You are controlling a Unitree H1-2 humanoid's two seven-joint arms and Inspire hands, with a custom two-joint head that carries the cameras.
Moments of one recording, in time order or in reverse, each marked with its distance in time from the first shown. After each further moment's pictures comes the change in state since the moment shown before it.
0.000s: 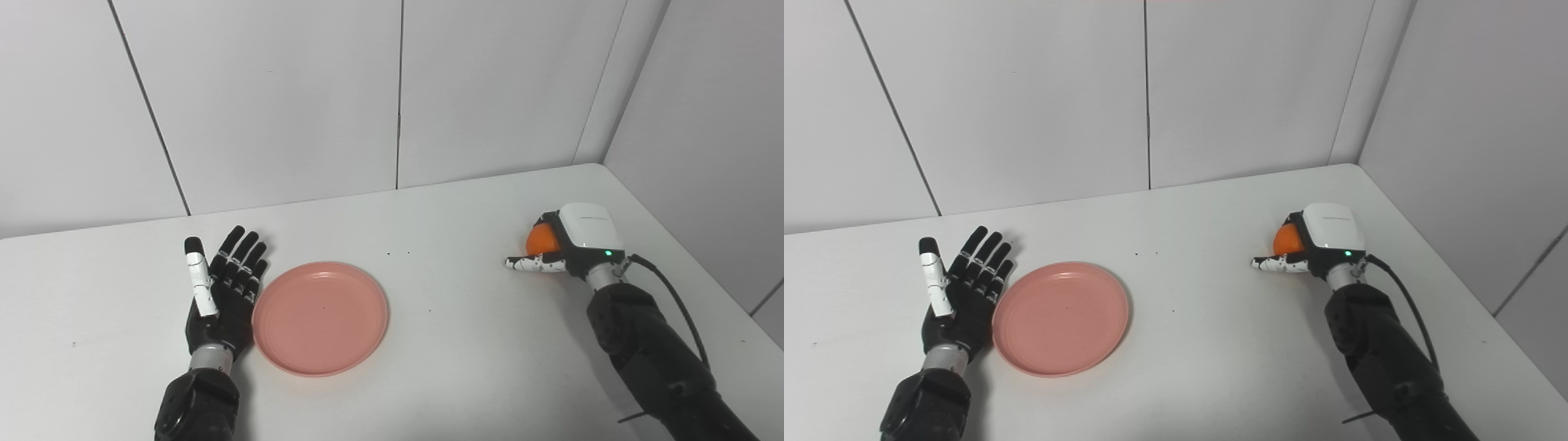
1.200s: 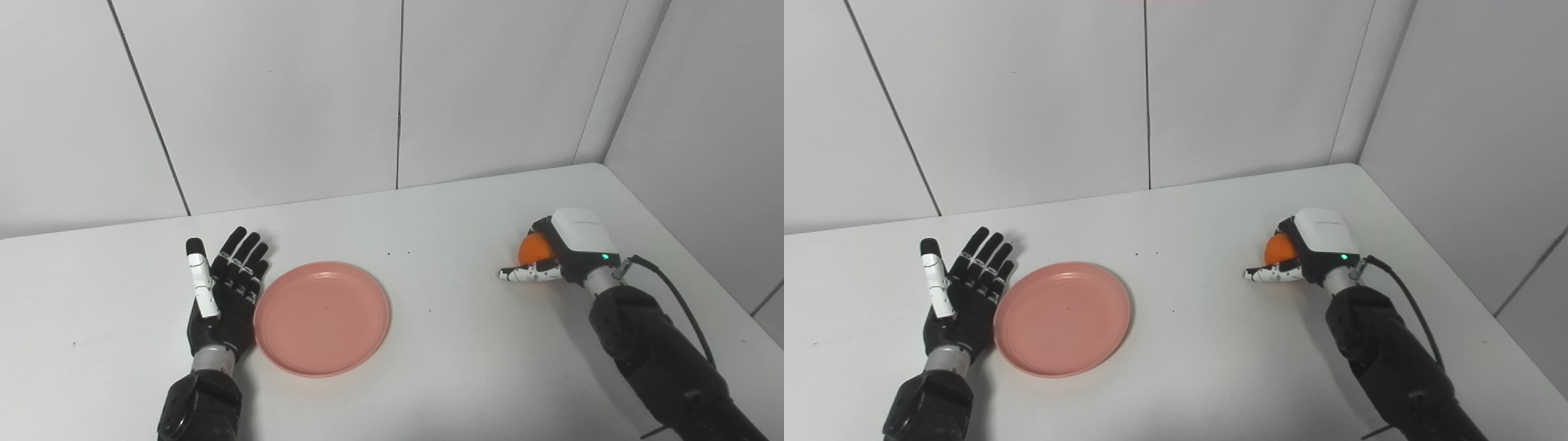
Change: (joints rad) left arm 0.012 -0.024 -0.005 -0.022 0.011 0.000 0.020; right arm 0.052 -0.036 0.021 -0.182 0.094 0.007 0.121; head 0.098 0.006
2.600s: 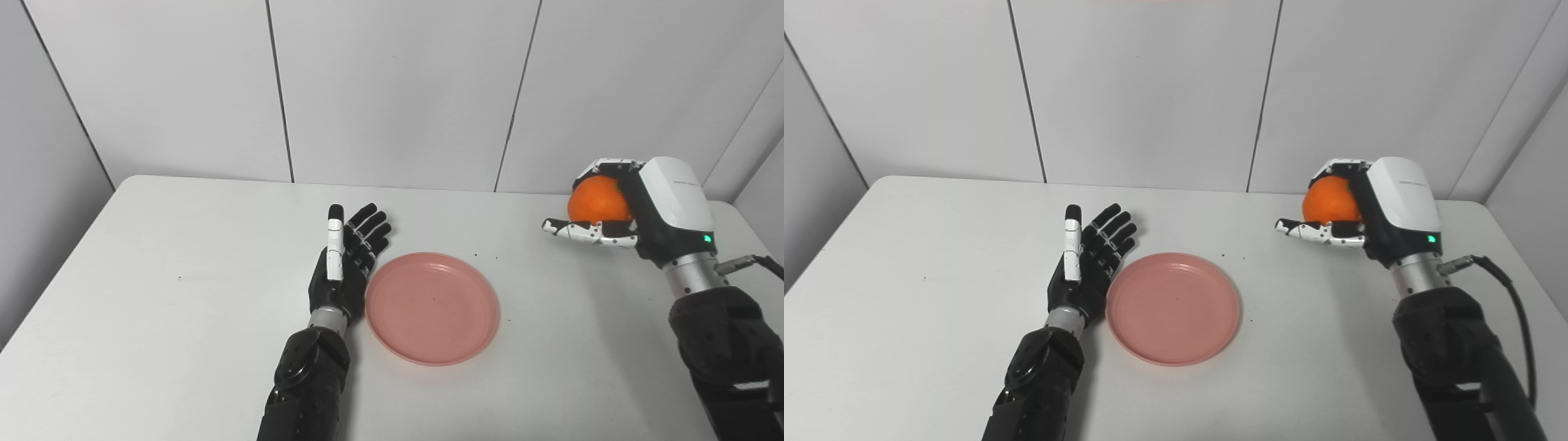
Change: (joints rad) left arm -0.010 -0.042 -0.082 0.062 0.076 -0.093 0.043; right arm -0.101 0.086 -0.005 -0.345 0.116 -0.091 0.063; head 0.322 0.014
